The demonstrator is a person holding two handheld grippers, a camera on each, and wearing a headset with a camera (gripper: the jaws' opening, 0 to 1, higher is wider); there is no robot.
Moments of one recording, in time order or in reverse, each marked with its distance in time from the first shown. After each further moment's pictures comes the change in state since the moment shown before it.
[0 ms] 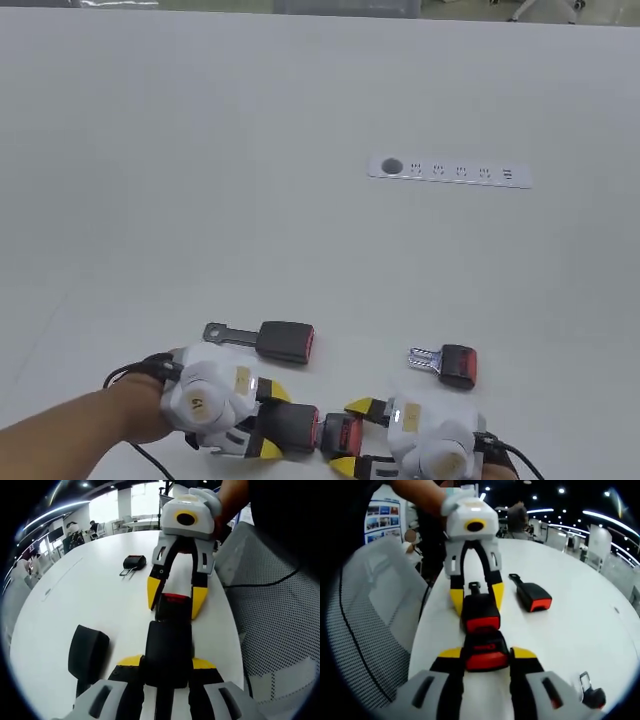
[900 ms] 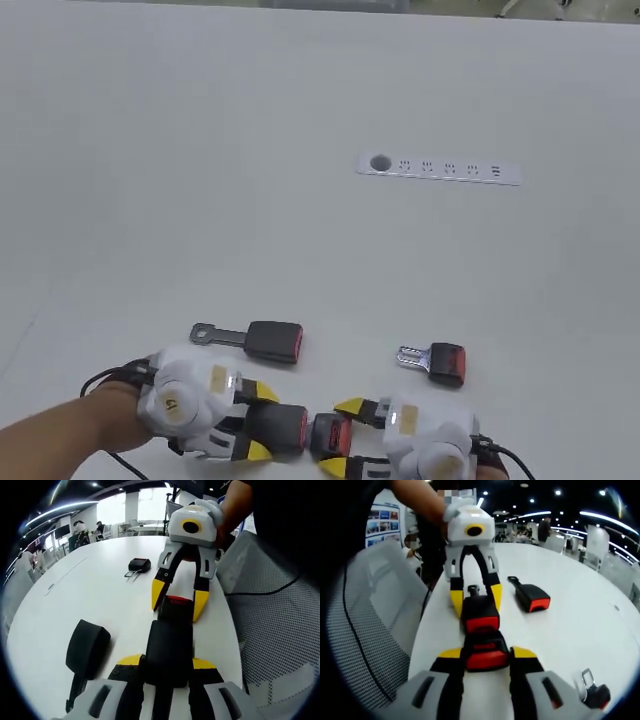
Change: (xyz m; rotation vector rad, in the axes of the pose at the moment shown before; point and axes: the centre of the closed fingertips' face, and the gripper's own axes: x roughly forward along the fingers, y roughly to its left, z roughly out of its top) left arm -0.001 0.001 0.000 -0.061 -0.064 0.000; right arm 0.000 0.000 0.001 0.026 -0.044 0.004
